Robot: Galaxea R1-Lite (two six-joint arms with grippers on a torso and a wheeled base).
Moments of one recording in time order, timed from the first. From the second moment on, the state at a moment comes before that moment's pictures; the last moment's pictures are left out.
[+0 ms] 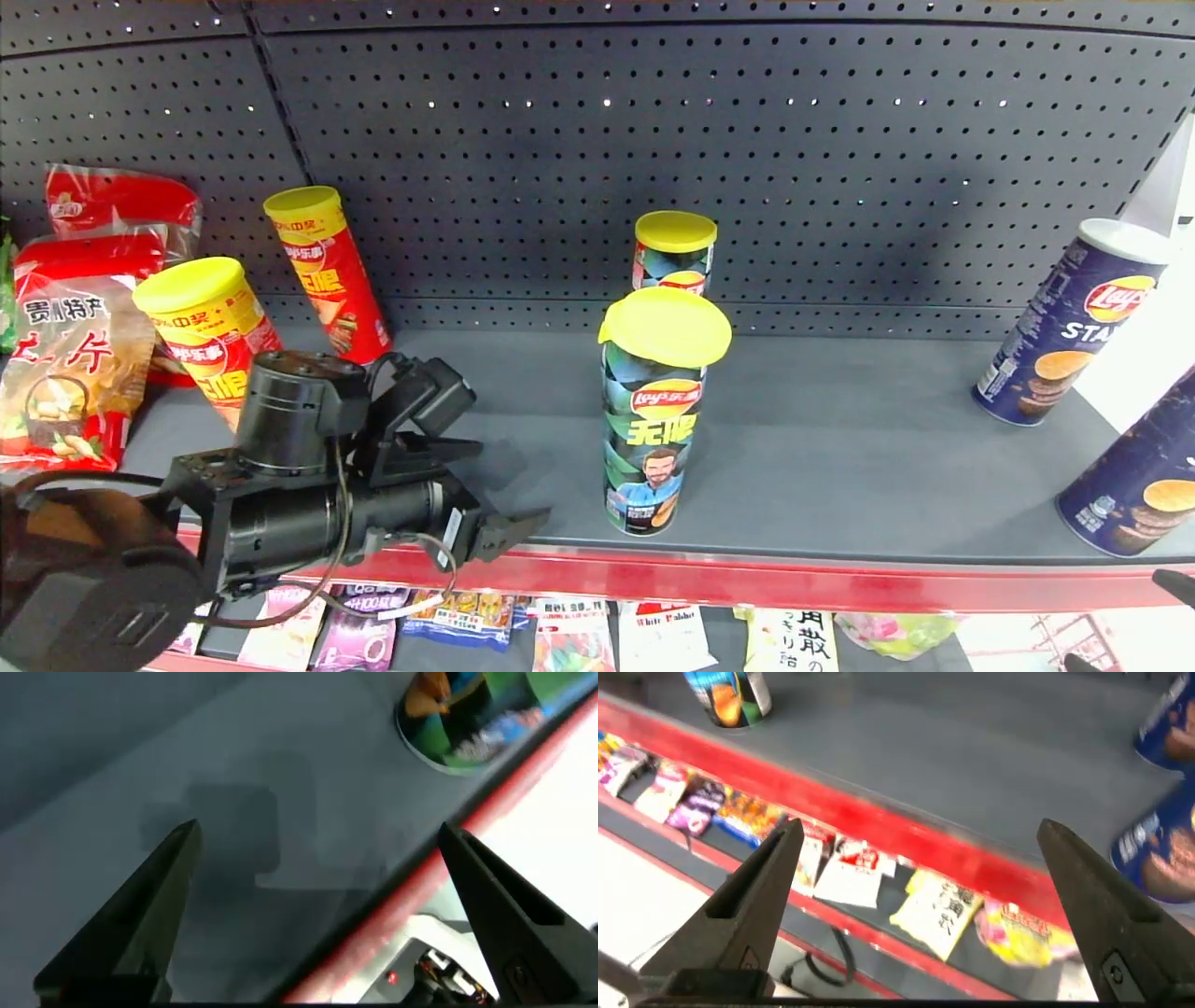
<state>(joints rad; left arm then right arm) -0.51 1.70 -0.58 -0.59 -0.27 0.12 0.56 0.54 -0.12 -0.22 -0.18 -0.03</state>
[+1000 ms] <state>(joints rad) -0.54 1.83 -0.72 -0.59 -0.27 0.12 0.53 0.48 -0.14 -0.18 -0.18 -0.03</state>
